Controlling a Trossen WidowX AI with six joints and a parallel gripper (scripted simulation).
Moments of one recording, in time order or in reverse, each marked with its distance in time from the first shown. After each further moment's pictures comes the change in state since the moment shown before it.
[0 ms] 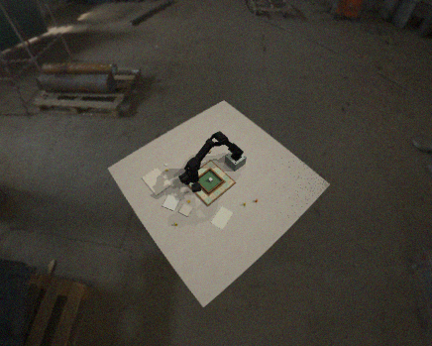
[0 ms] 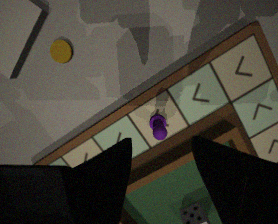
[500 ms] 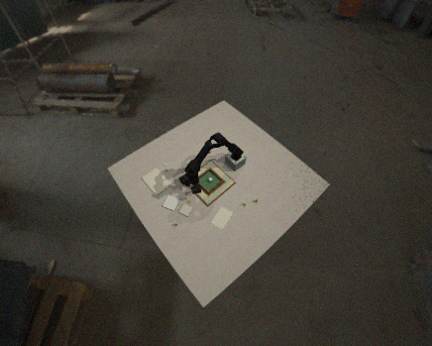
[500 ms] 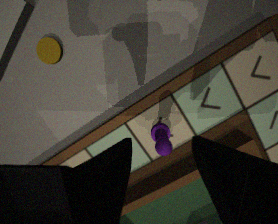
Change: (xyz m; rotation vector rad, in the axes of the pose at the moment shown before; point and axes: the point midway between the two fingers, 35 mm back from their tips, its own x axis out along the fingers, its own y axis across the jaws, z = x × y) arm 0.022 0.000 0.001 0.001 -0.003 0.002
